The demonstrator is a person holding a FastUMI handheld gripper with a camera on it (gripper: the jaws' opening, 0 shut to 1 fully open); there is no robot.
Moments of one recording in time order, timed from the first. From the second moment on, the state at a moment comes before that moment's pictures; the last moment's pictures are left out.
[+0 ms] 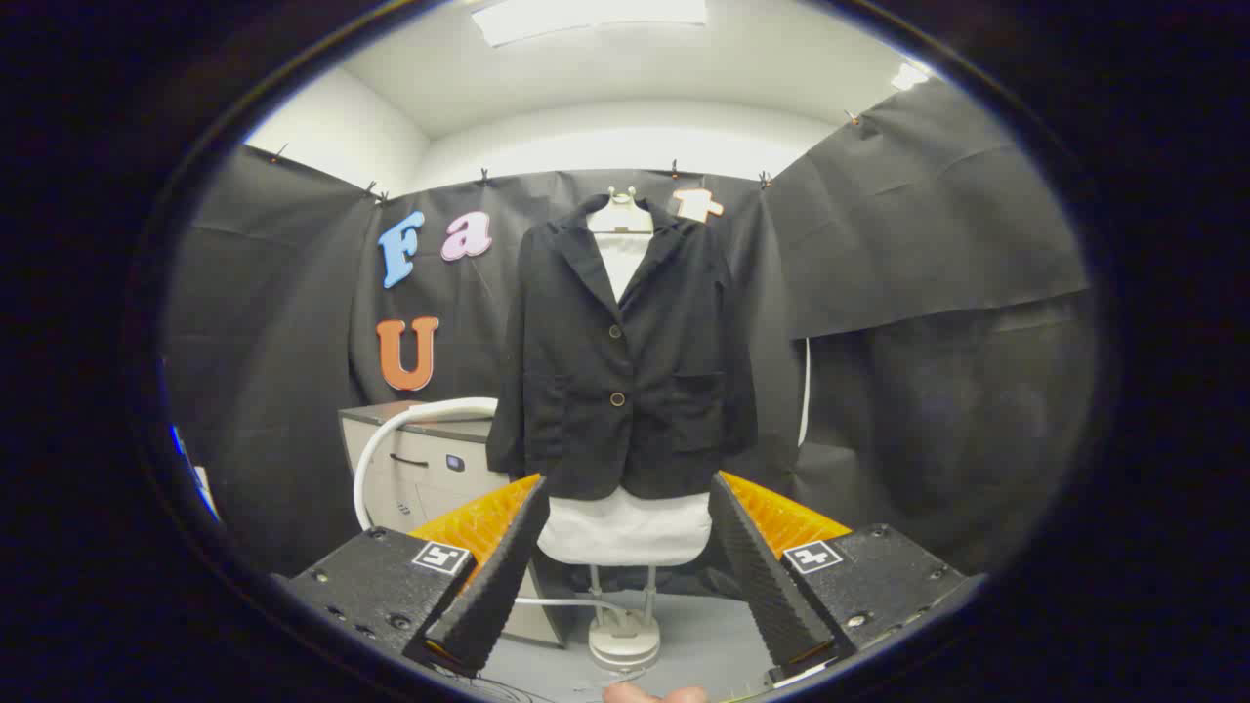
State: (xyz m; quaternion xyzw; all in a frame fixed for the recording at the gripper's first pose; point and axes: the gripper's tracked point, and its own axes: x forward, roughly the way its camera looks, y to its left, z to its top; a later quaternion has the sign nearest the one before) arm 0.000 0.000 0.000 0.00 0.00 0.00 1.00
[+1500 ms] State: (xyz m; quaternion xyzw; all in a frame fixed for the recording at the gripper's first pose) arm 0.094 0.216 0.106 0.06 0.04 0.10 0.99
